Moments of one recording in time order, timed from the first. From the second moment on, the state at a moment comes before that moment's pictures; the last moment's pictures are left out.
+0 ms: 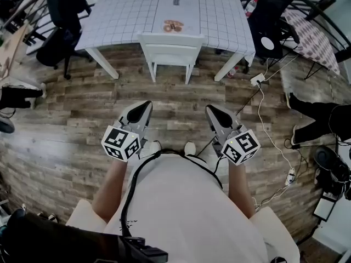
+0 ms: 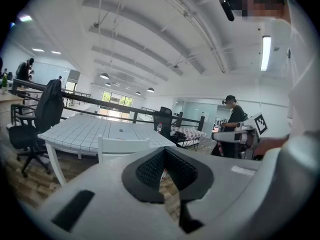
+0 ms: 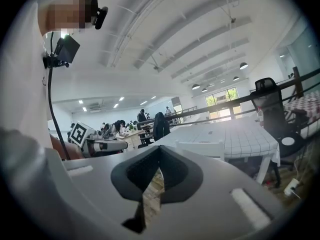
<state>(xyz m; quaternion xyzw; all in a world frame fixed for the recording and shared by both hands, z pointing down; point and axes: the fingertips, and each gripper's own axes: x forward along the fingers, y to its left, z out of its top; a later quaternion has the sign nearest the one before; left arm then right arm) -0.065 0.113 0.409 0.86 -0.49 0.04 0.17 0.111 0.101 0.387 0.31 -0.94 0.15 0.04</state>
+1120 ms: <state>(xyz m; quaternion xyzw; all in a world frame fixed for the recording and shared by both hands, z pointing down) -0.207 0.151 0.444 0.87 -0.45 0.04 0.20 -0.040 0.134 0.406 0.31 -0.93 0.19 0.06</state>
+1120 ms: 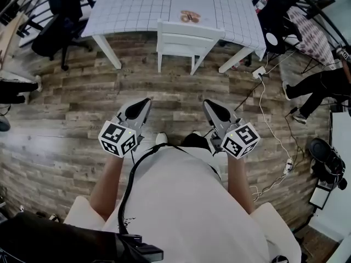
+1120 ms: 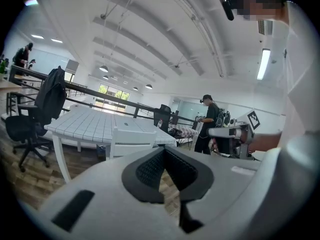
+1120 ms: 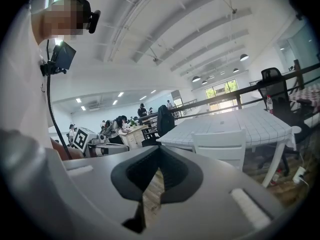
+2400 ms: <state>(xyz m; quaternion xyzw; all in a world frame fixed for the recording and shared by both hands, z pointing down) -0.164 0.013 0.449 0.85 -0.48 0.06 0.20 -0.001 -0.030 0.405 0.27 -0.94 0.19 0.04</state>
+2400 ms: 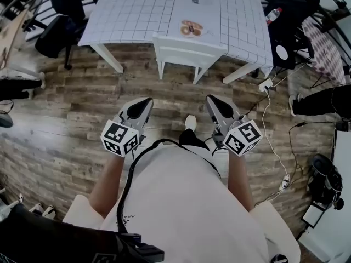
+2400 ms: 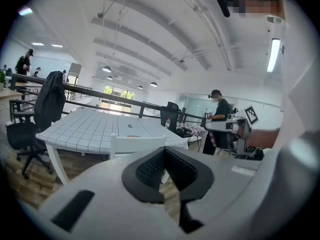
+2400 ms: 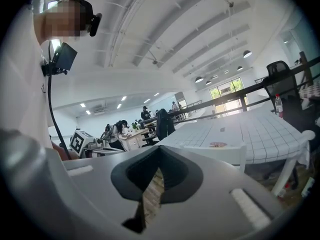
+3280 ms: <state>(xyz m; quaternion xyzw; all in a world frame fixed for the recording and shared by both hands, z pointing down) -0.040 -0.164 0.444 0.82 -0.53 0.09 0.20 0.136 -0.215 0.419 0.22 -0.95 0.21 0.05</state>
